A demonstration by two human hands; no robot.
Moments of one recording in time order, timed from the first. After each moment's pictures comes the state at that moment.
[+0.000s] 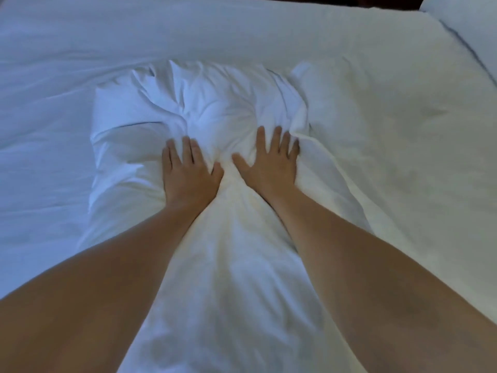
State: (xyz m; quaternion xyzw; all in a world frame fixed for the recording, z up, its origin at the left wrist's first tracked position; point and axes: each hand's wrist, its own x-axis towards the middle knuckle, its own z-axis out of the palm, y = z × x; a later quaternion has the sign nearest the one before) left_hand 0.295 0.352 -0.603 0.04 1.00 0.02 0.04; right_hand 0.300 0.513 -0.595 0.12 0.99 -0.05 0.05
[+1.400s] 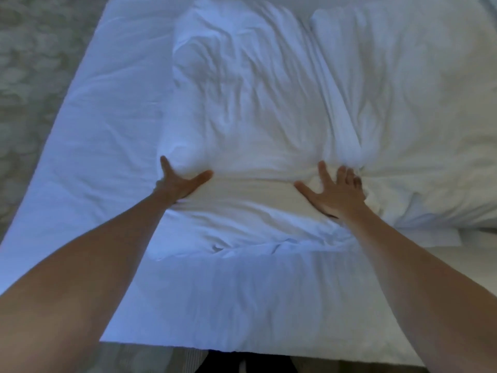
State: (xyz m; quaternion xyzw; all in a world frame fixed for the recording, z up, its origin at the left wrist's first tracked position) left_hand 0.610 0.214 -0.533 -0.31 0.87 0.30 0.26; right_hand 0.649 0.572 -0.532 0.13 0.95 -0.06 0.28
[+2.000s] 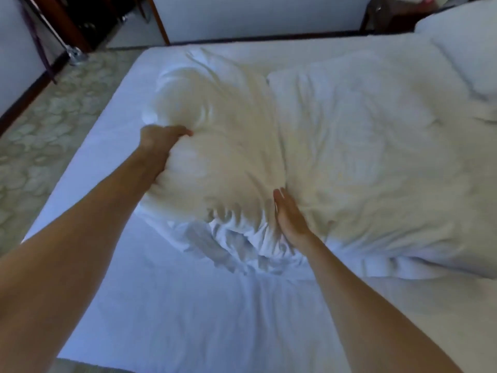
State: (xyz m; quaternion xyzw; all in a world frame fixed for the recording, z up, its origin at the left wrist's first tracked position) left_hand 0.584 0.434 -0.308 -0.26 0.82 0.51 0.02; right_hand 0.667 0.656 -0.474 0.18 0.77 -0.59 0.16
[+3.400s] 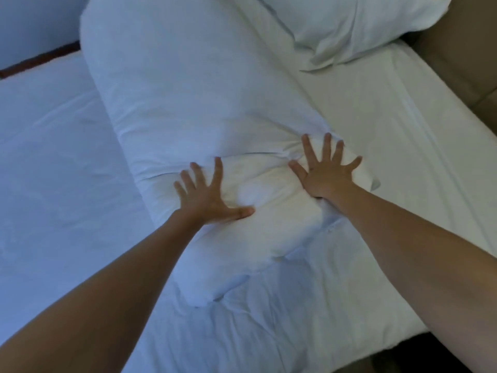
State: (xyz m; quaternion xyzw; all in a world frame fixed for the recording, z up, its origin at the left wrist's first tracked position) left_hand 0.594 0.843 -0.448 0.16 0.95 0.01 0.27; right_hand 0.664 1.099 -0.491 0.28 0.93 -0.12 0.19
